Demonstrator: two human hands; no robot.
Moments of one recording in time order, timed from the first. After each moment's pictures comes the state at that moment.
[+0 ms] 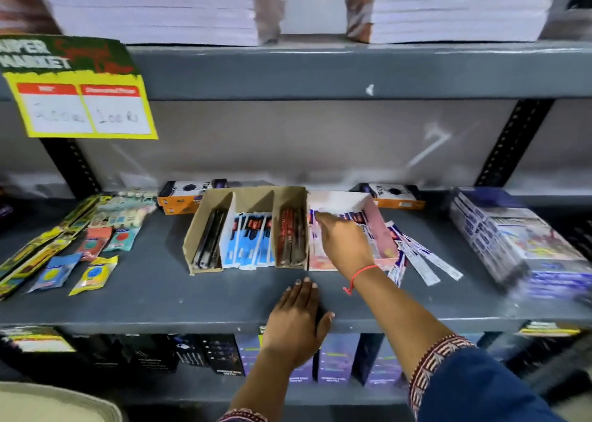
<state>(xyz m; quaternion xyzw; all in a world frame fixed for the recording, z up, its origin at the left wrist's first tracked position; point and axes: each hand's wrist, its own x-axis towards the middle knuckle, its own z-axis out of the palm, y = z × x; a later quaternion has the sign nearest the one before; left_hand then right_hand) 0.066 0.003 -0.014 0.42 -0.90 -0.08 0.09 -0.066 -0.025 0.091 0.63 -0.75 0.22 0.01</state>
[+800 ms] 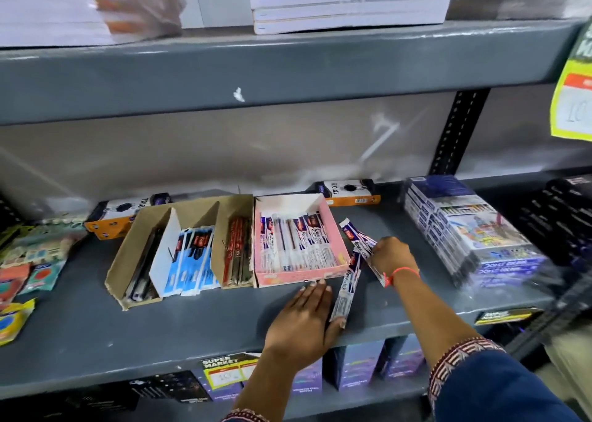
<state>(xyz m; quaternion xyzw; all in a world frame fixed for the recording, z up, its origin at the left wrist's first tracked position) -0.026 0.002 -0.009 0.30 -0.95 -0.08 0.01 -0.227 0.011 0.041 0.29 -0.90 0.26 -0.21</state>
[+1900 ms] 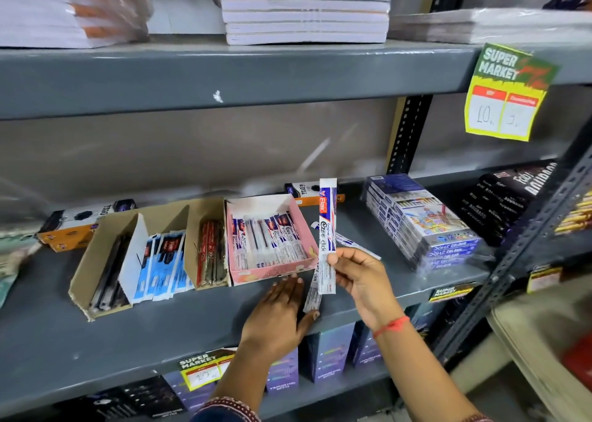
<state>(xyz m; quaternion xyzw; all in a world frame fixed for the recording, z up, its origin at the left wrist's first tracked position) -0.021 0.004 -0.006 0.28 -0.96 -0.05 0.04 -0.155 0.091 0.072 0.23 -0.53 0.71 -0.41</state>
